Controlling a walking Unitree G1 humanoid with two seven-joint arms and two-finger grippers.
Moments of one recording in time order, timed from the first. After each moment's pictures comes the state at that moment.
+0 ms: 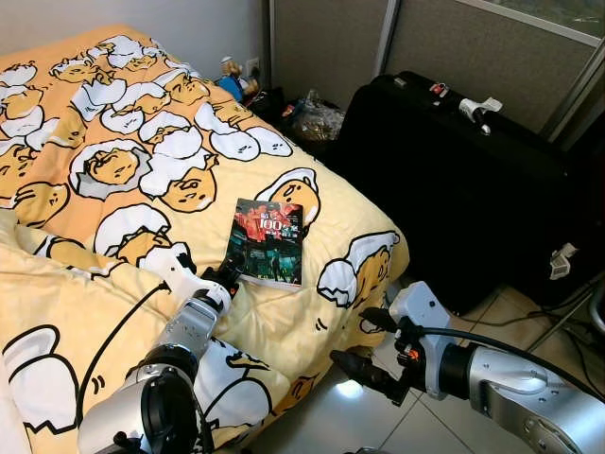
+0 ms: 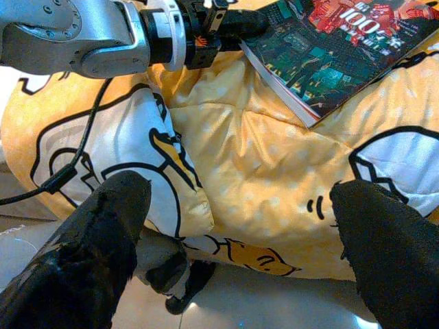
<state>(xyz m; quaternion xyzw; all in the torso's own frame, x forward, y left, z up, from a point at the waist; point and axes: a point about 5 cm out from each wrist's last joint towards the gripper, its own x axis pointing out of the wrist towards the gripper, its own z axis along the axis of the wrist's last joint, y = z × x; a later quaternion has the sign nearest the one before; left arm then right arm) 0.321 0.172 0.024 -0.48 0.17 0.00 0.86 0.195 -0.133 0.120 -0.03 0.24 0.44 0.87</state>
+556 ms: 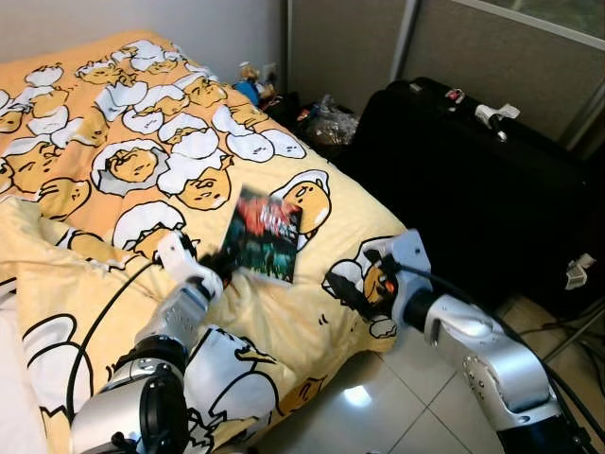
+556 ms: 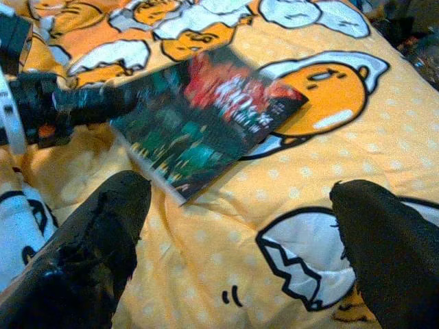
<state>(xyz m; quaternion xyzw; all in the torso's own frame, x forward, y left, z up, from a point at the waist) 0.328 0.184 0.034 -0.33 0.20 -0.02 0.92 0.267 -0.123 0.106 -0.01 0.16 0.31 0.94</state>
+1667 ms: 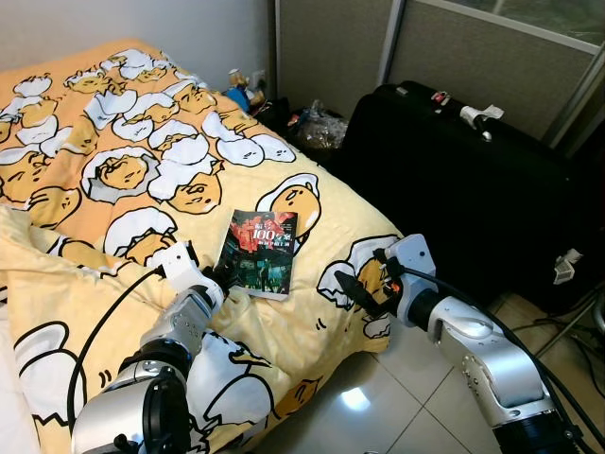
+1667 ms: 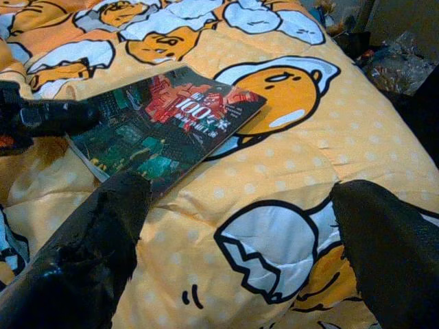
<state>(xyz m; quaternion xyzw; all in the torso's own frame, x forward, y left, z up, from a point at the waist) 0.324 0.183 0.024 -0.29 0.24 0.04 0.93 0.275 -0.132 0.096 -0.03 0.15 0.30 0.94</state>
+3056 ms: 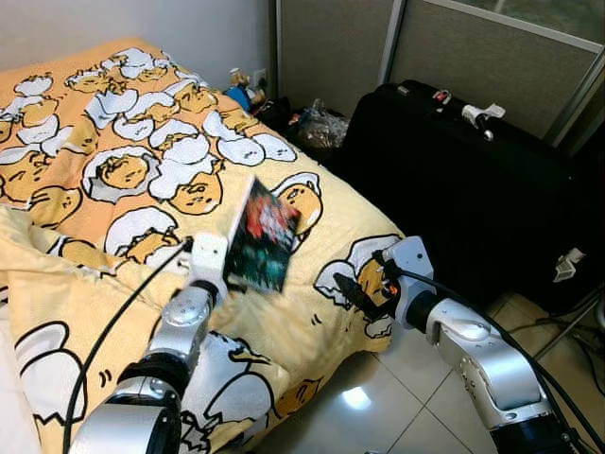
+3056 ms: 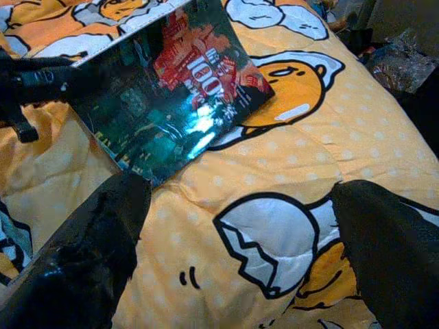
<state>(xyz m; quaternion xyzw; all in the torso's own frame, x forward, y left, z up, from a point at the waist) 0.328 0.176 0.046 0.08 0.12 -0.06 0.99 0.273 -0.131 0.094 -0.03 0.15 0.29 0.94</state>
